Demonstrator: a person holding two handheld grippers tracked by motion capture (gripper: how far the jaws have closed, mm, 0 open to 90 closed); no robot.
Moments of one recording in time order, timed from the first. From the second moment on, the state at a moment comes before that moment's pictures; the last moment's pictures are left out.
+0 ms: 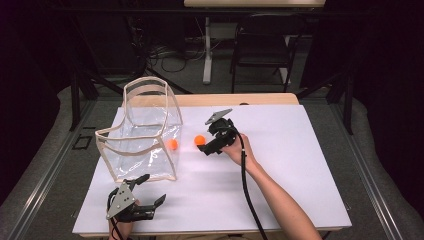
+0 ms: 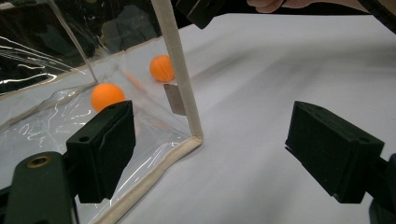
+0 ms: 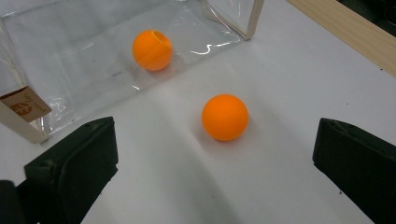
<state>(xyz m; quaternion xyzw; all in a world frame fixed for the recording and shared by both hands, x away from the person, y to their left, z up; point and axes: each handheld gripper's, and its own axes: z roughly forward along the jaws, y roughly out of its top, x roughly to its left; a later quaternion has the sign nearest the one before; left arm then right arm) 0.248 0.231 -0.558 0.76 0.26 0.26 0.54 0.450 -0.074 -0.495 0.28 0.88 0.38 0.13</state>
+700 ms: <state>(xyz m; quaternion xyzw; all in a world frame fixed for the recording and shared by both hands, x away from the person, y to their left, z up) 0.248 0.232 -0.558 0.76 0.26 0.26 0.54 0.466 -0.062 -0.516 0.29 0.88 0.36 0.12</state>
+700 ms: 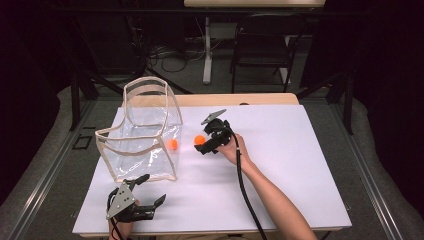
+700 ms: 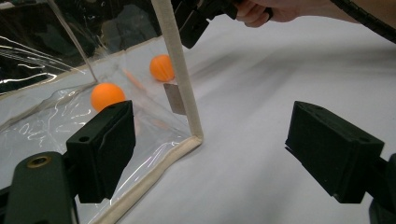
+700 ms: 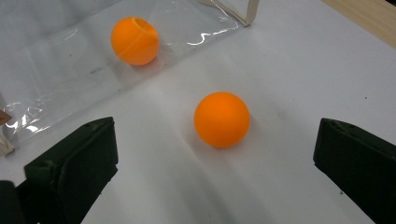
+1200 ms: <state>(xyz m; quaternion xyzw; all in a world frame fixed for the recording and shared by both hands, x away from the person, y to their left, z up) 0.248 0.232 -0.558 0.76 0.26 0.26 0.54 0.471 -0.053 -0.527 0.30 0.88 0.35 0.13</state>
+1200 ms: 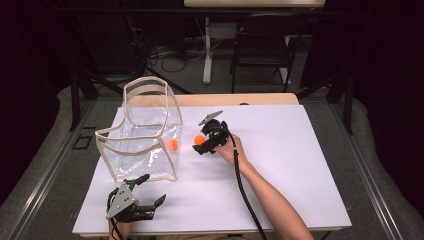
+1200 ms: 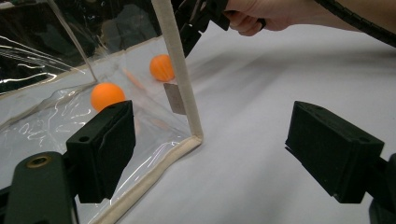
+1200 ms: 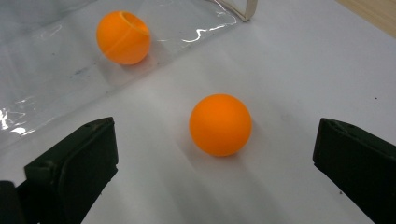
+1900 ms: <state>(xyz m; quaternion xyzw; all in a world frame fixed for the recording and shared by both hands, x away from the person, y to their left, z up) 0.248 0.231 -0.558 0.76 0.26 0.26 0.54 0.476 -0.045 -0.538 0.30 0.88 0.35 0.12</state>
